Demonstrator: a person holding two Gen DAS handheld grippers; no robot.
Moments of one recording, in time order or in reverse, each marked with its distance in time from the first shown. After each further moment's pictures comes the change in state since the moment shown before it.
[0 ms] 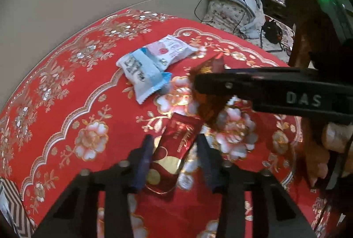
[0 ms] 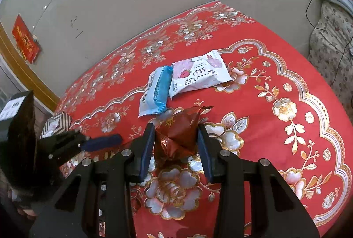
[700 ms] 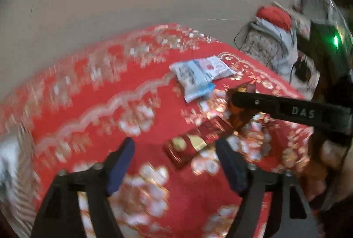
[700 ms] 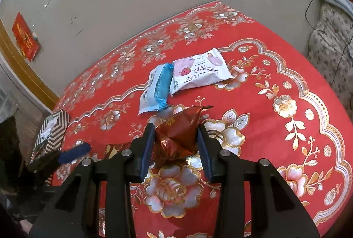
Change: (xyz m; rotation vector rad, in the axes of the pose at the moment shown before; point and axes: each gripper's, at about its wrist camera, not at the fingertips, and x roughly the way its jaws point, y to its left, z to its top) left arm -0.037 0.021 -0.024 -0.193 -0.156 0.202; right arm 0.000 0.003 -0.005 -0.013 -0.002 -0.008
